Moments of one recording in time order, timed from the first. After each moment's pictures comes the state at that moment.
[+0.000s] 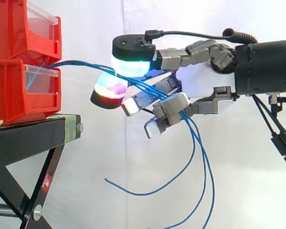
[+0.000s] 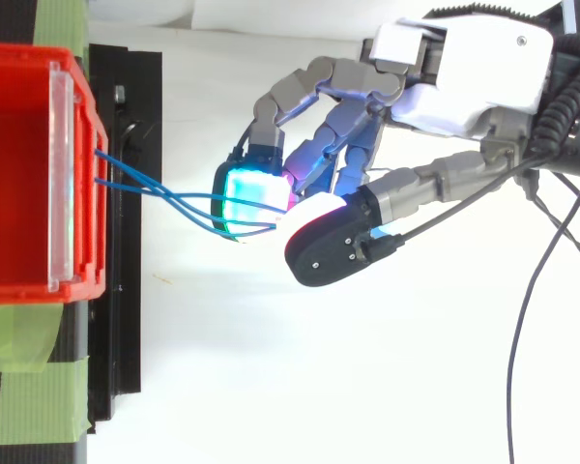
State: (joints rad) arm 0.11 -1.91 -1.71 -2.71 -1.32 -0.19
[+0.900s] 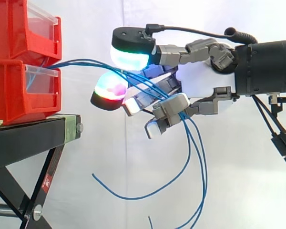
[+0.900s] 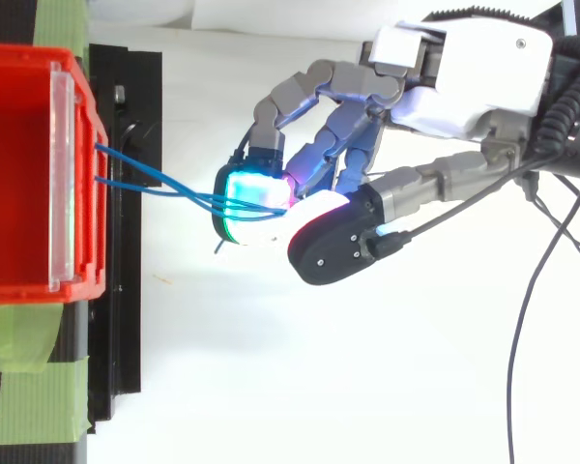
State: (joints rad) arm 0.11 -1.91 -1.71 -2.71 -1.32 -0.19
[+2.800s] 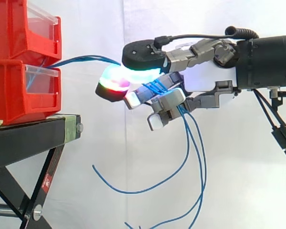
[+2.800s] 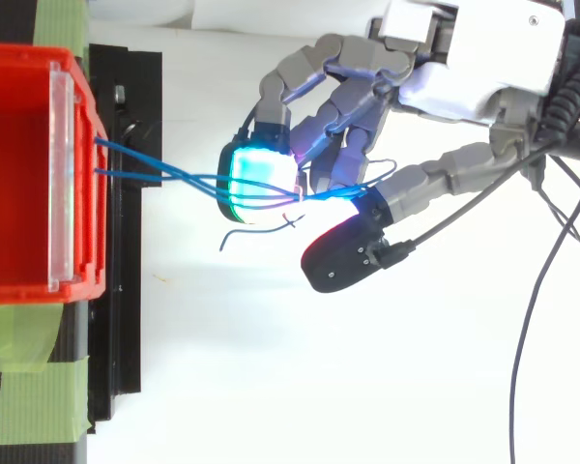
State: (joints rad) arm 0.09 -1.90 -1.71 -2.72 -1.31 -0.18
